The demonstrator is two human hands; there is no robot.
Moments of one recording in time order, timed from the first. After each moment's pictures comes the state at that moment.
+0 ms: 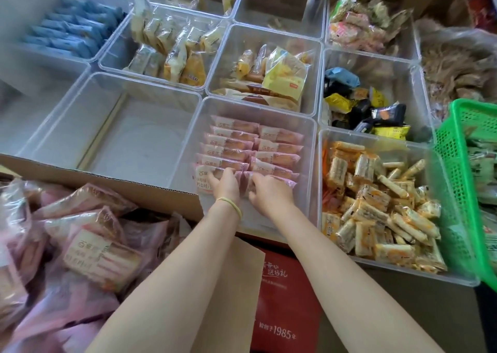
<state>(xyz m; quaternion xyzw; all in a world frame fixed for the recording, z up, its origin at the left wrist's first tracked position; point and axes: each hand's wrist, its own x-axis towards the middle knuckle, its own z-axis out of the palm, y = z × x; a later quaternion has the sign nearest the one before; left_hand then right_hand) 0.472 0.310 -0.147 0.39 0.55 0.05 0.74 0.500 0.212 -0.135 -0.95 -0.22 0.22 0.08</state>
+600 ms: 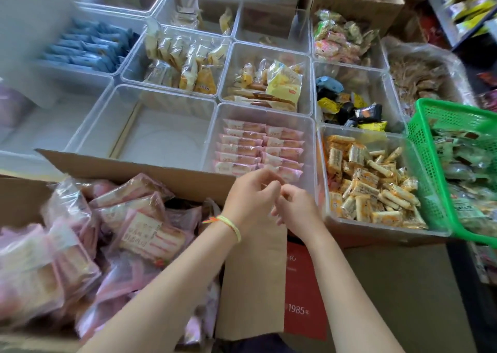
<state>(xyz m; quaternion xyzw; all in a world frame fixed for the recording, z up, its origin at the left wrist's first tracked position) 0.358 0.325 -0.010 0.81 0.11 -0.03 0.57 0.383 0.196 -0.037 -0.88 0.01 0.22 0.42</state>
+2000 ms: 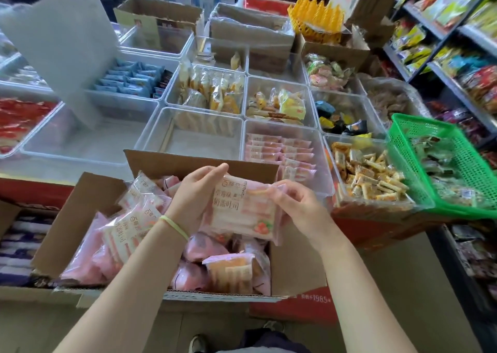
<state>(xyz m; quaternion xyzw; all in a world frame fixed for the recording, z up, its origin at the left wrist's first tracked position) 0.216 0.506 0.042 0.57 0.18 -0.04 0.80 0.232 0.292 0.057 -0.79 -0.08 0.18 0.57</state>
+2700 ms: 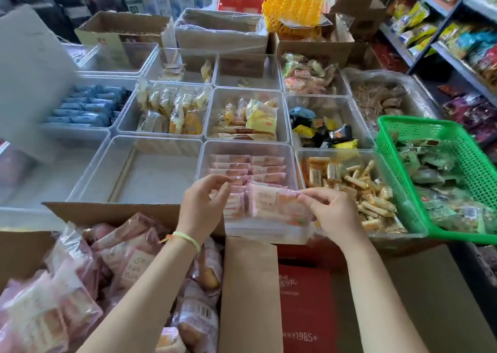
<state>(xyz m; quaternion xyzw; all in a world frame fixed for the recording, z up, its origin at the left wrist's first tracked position) 0.356 0.379 0.016 0.87 0.07 0.14 0.47 0.382 0.122 0.030 -0.87 0.00 0.05 0.50</state>
